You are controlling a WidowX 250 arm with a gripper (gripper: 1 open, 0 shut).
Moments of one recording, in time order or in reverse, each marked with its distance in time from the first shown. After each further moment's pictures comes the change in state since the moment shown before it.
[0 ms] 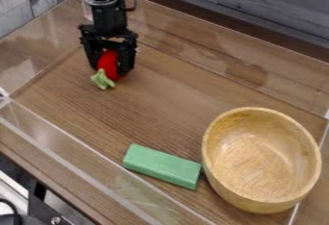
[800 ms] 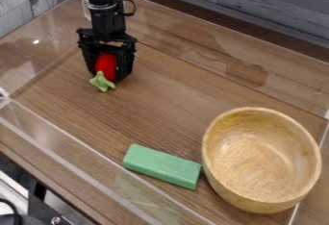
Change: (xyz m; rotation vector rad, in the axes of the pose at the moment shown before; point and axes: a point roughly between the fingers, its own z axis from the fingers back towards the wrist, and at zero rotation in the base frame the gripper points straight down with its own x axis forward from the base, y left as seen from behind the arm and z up) arm -0.011 -0.002 -0.004 -0.007 0.042 0.020
